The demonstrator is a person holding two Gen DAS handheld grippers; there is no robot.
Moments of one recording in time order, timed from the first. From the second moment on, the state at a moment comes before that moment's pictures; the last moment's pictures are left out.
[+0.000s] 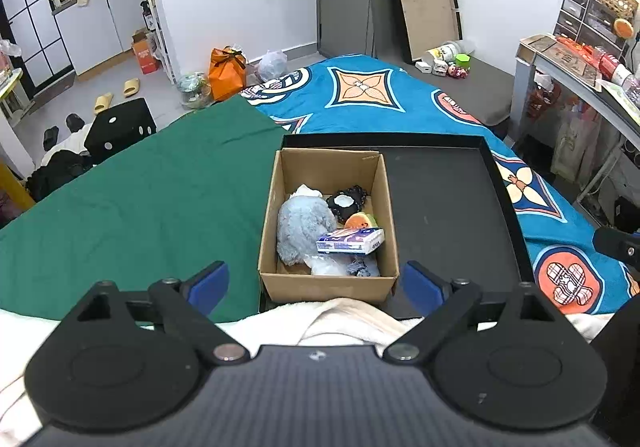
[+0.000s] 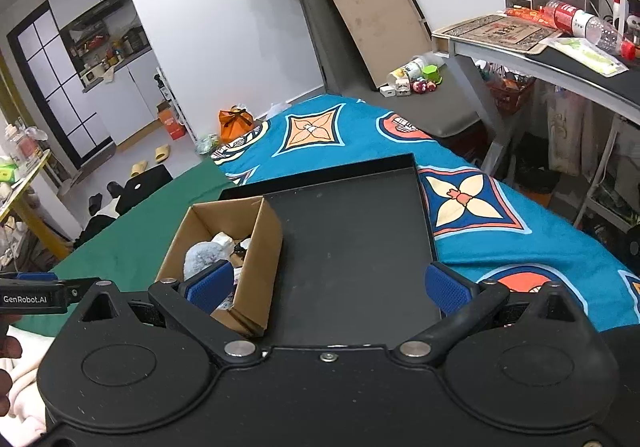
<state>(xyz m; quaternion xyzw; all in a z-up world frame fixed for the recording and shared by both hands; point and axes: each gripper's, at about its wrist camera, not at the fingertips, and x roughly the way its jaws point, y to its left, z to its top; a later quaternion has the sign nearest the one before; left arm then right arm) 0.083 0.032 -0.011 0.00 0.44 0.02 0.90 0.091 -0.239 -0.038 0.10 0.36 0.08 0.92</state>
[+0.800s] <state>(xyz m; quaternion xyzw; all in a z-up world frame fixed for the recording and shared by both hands) 0.015 0.010 0.031 0.01 0.40 0.01 0.92 0.035 -0.240 -0.002 0.09 0.34 0.09 0.93</state>
